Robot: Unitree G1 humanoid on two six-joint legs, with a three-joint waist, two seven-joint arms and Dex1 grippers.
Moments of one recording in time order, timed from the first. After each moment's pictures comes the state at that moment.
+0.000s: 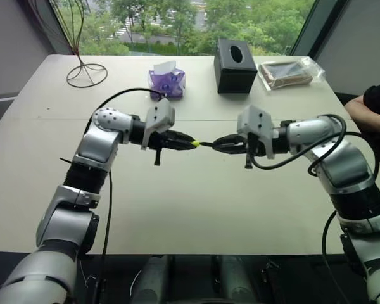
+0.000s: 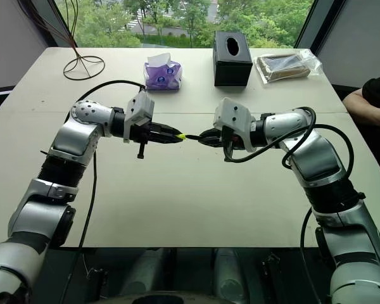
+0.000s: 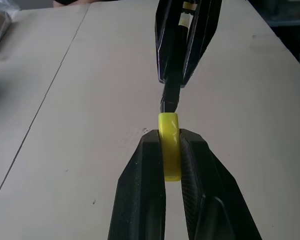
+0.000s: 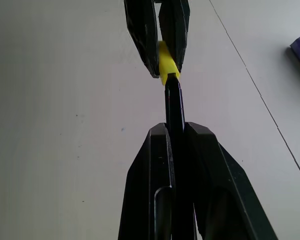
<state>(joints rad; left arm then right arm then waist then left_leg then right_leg) -0.88 0.48 -0.21 0.34 -0.20 0.21 -1.39 -0.71 -0.74 0.22 -0.17 0.25 0.53 1.09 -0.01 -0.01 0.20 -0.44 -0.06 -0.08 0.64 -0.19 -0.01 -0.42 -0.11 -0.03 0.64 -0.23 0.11</state>
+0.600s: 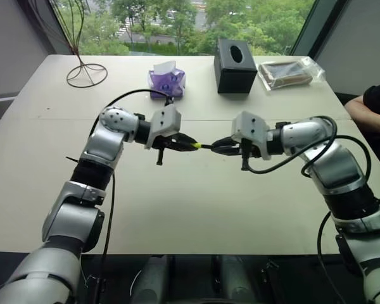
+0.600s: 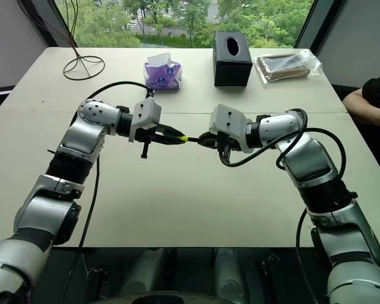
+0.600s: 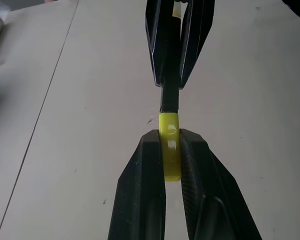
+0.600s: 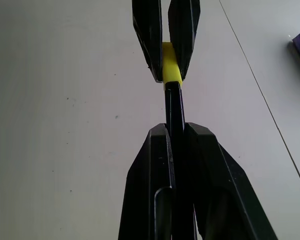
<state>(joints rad) -0.92 0.43 -0.23 0.44 -0.11 0.05 -1.40 -0.71 -0.69 0.24 -0.13 0.16 0.49 1.10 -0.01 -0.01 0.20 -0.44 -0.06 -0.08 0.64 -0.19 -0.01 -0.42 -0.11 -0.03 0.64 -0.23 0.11</state>
